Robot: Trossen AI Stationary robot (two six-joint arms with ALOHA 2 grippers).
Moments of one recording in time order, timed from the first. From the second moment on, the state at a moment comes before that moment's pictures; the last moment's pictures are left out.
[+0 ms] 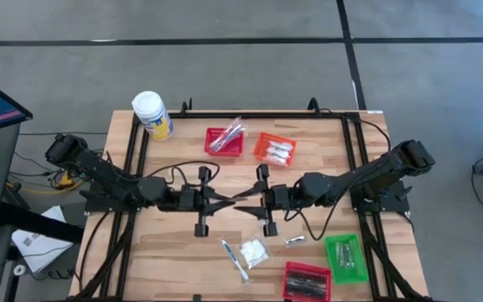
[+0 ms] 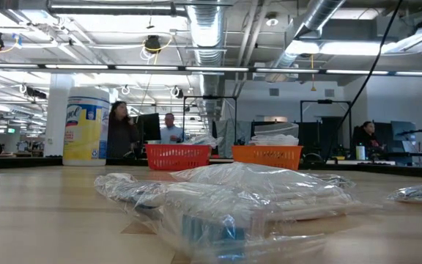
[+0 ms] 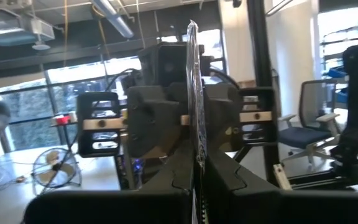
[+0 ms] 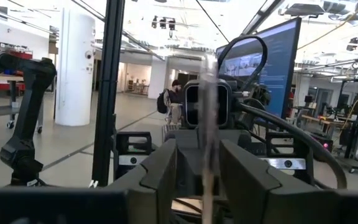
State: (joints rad) left arm -0.40 1.34 0.75 0.86 -0.35 0.24; right arm 0.32 1.57 1.03 0.77 0.17 -0.16
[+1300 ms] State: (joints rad) left arm -0.47 1.23 0.75 0.71 -0.69 0.26; right arm 0.41 1.55 1.03 0.73 0.48 -0.38
